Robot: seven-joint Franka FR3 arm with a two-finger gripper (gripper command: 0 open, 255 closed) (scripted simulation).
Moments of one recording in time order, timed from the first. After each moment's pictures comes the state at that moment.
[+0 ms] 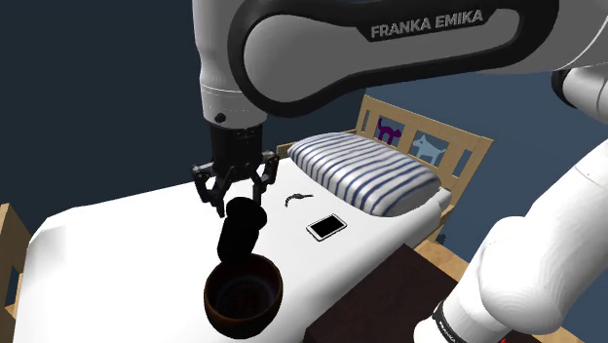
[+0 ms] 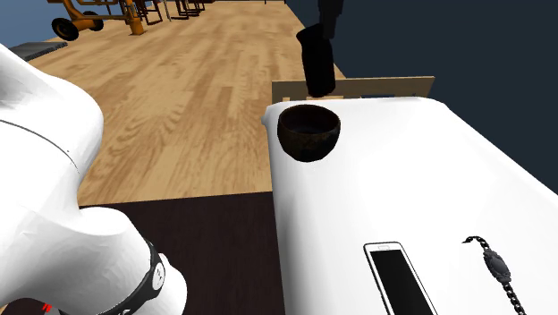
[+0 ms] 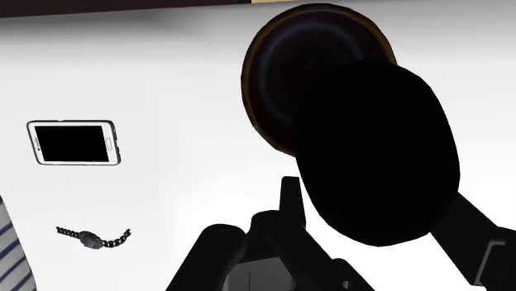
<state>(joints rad) 0.16 -0.13 0.57 -1.95 0.06 1.83 0.82</state>
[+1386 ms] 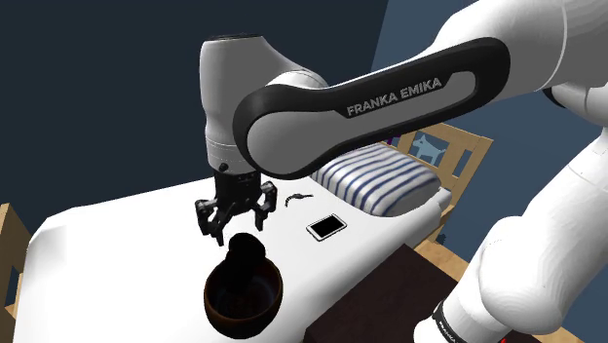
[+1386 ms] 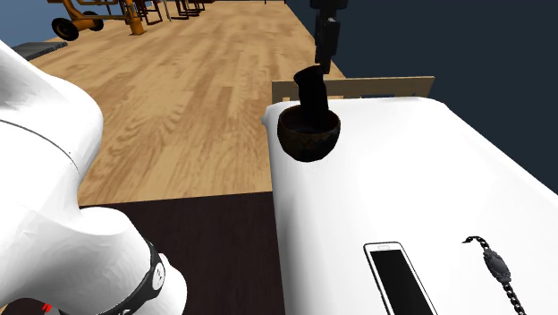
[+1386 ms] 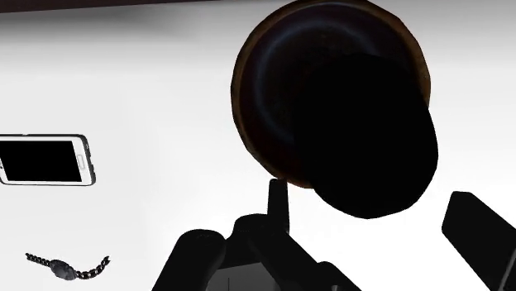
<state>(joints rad) 0.17 -0.10 0.58 -2.10 0.04 2.01 0.83</state>
